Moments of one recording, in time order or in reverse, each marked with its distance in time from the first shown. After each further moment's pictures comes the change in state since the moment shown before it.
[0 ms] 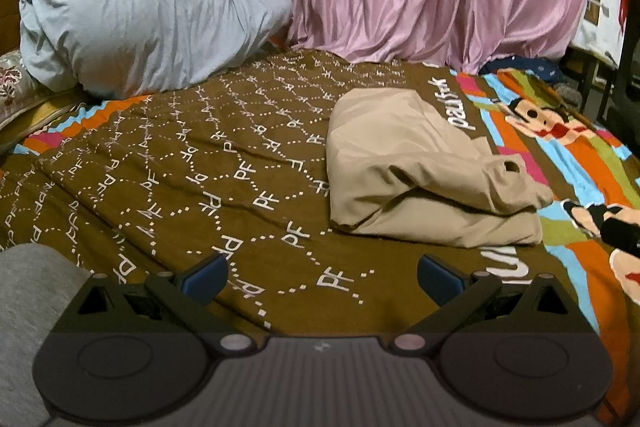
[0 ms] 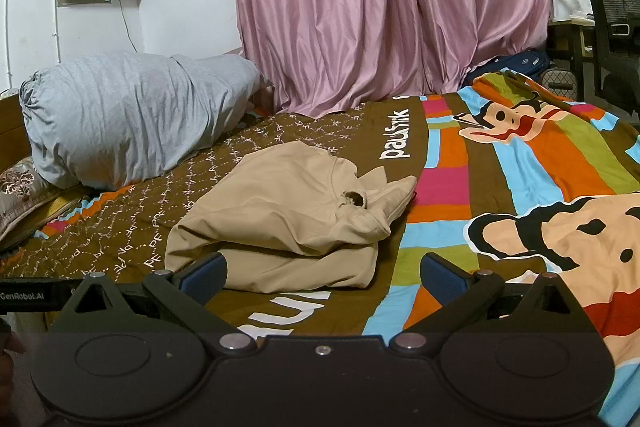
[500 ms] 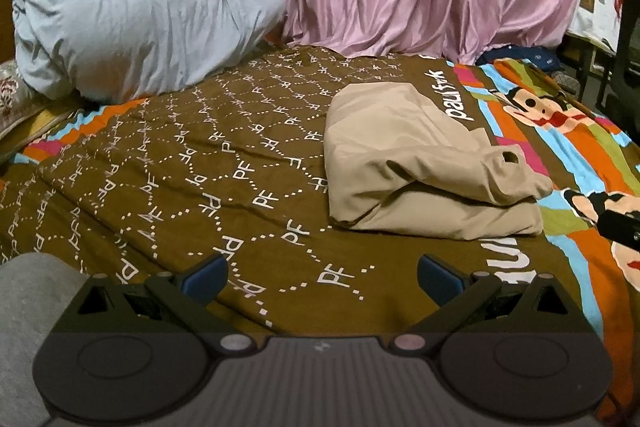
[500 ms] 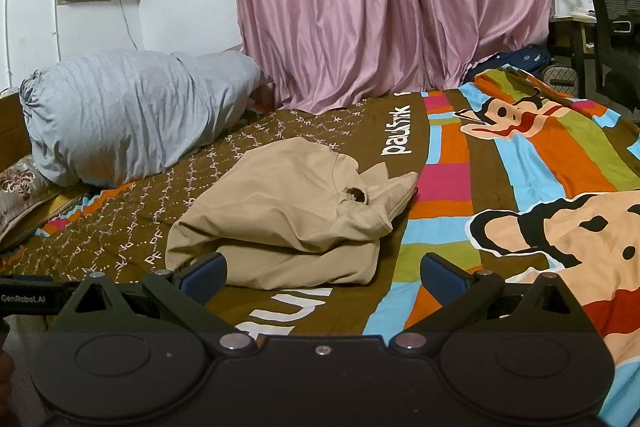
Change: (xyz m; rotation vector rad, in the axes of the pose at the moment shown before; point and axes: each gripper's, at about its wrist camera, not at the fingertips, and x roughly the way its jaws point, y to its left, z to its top) left arm -0.002 -0.002 0.006 0.044 0.015 0.002; right arm 0.002 0.005 -0.004 0.004 0.013 0.001
